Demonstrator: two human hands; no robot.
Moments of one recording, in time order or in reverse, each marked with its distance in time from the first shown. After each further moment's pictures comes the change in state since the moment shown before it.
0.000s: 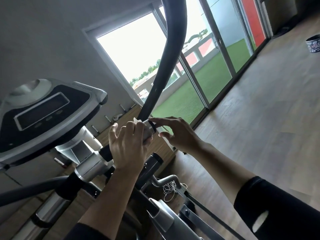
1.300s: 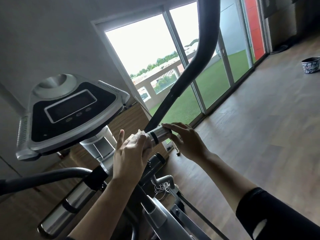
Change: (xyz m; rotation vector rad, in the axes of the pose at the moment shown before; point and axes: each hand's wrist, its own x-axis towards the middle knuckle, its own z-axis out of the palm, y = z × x) left_hand -0.016 -0.048 -0.045 -0.345 -0.287 -0.040; right_hand 0.000 -0.024 0.010 -0.154 0.007 0.049
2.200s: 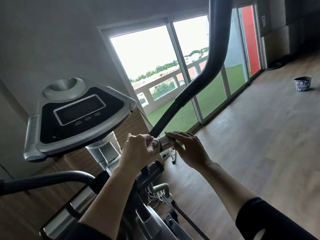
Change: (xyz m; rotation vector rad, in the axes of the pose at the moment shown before) left_hand 0.040 -0.002 -0.013 -0.340 -0.212 -0.306; right_hand 0.005 -0.018 -0.005 -0.082 -0.025 0.072
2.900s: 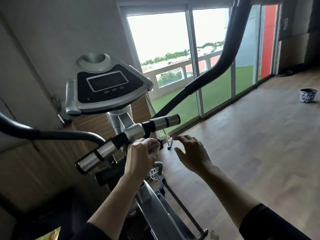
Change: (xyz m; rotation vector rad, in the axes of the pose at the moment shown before) left_hand -0.116 -0.005 0.002 -0.270 0.200 0.040; right_hand -0.077 -0.074 -0.034 -0.269 -0.292 0.141
